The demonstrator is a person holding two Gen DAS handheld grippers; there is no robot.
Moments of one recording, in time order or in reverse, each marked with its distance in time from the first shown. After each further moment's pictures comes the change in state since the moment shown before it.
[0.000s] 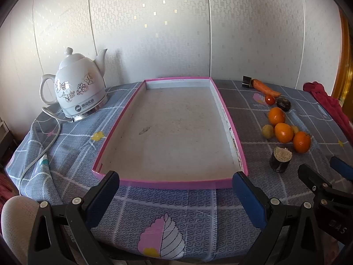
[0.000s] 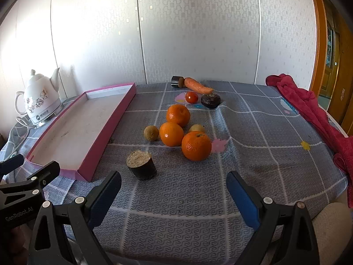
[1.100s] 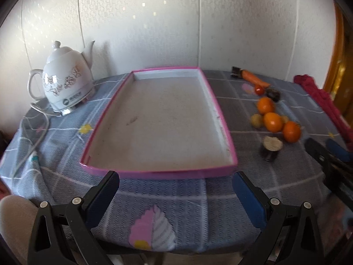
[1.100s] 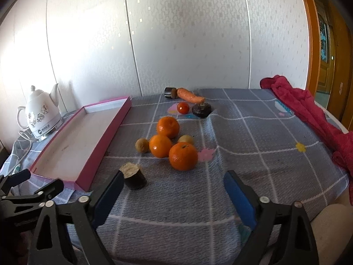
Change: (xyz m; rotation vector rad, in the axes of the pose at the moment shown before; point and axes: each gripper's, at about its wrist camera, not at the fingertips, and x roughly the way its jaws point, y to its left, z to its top) left arm -0.001 -0.003 -0.002 0.009 0.055 -0.099; right arm -0.008 -0.025 0.004 0.037 -0.070 0.013
